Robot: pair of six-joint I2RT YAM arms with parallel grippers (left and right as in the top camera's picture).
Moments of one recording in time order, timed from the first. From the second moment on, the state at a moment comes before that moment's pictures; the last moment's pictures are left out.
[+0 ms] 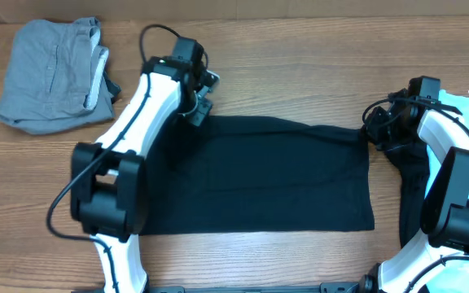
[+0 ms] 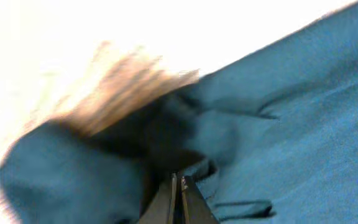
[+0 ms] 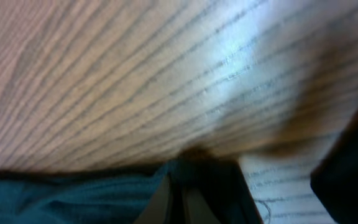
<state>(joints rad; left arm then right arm) -0.26 2.04 1.68 -1.00 0.01 0.22 -0.26 1.92 1.21 -0.61 -0.39 0.30</state>
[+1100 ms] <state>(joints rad) -0.16 1.85 1.70 -1.40 -0.03 0.13 -0.26 1.79 1.30 -0.90 -0.38 0.23</state>
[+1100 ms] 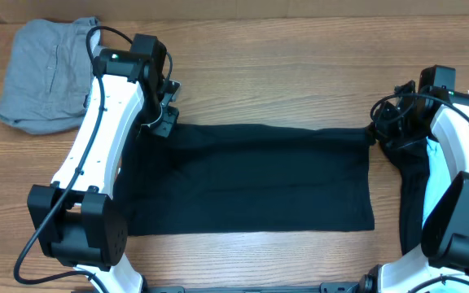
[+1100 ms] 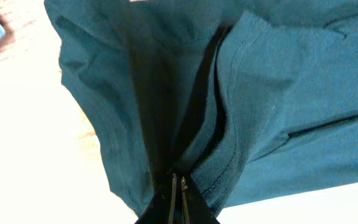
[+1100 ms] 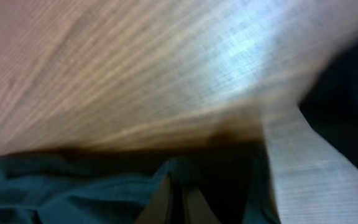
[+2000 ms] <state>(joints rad) -0.12 1.85 1.70 -1.63 -0.03 0.11 -0.28 1.77 1.25 -1.09 -0.27 0.28</state>
